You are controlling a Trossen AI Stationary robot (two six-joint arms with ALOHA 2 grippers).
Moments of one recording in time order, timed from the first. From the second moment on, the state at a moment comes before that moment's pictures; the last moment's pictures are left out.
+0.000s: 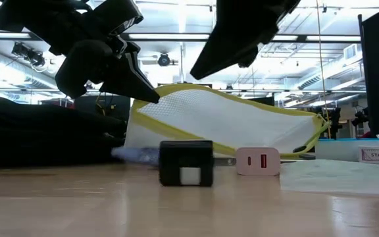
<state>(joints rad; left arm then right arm) -0.40 1.53 0.72 0.14 -0.62 0.07 0.40 1.81 1.26 -0.28 0.35 0.37</state>
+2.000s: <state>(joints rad) -0.26 1.43 0.47 0.44 -0.36 0.00 0.35 2.05 1.26 -0.43 0.38 0.53</state>
